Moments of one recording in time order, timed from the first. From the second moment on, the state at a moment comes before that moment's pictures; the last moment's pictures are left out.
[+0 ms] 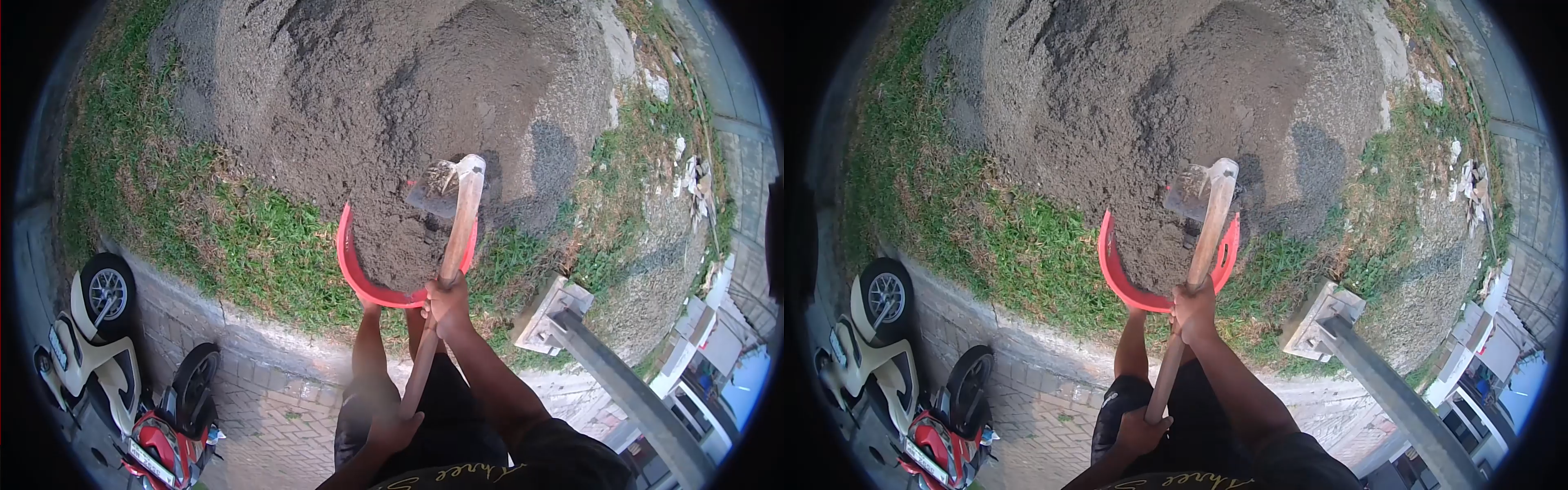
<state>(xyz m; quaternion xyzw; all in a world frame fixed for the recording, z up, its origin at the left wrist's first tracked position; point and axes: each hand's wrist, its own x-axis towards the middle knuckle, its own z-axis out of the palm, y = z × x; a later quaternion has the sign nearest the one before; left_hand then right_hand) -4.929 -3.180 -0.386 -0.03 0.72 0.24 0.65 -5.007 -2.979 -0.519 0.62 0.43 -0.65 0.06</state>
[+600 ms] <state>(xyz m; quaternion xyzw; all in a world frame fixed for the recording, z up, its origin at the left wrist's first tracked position) -5.084 -2.987 -0.539 0.05 0.72 0.53 0.45 -5.216 -2.774 -0.491 0.52 0.65 -0.53 -0.15</state>
